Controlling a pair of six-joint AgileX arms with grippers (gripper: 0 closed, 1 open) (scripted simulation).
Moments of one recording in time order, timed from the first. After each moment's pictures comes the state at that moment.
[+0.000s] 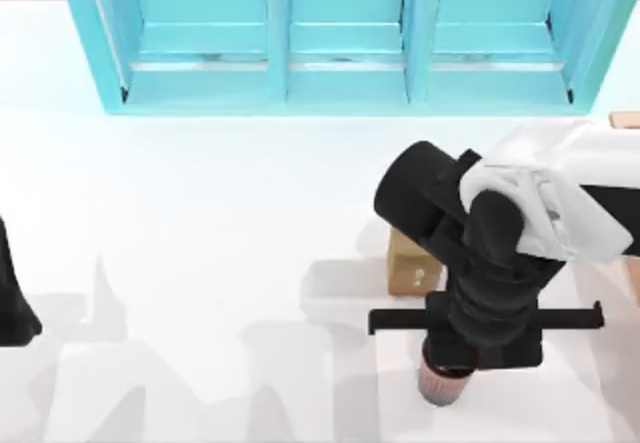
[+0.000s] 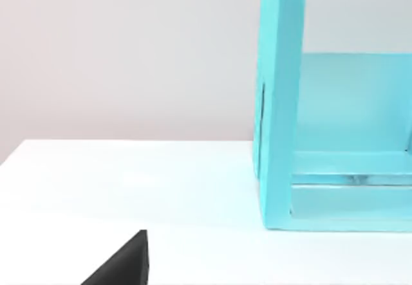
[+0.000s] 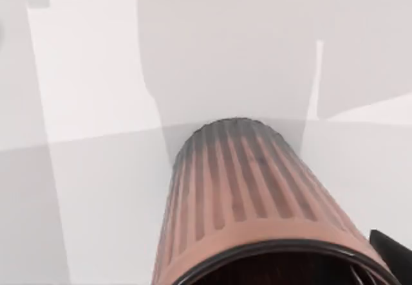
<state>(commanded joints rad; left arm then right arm) 0.00 0.00 0.00 0.00 0.00 0.00 0.78 1.78 1.12 -0.92 0.06 0.82</state>
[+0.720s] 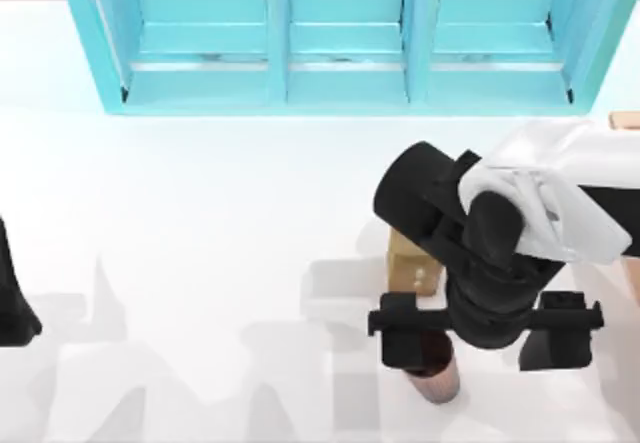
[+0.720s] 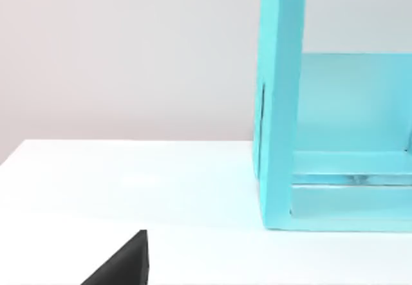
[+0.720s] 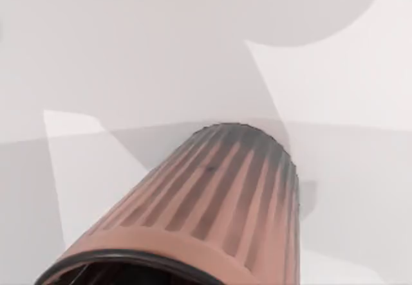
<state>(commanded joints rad) 0.00 0.00 0.00 0.00 0.00 0.00 0.78 1.78 1.12 -0.92 0.06 0.82</state>
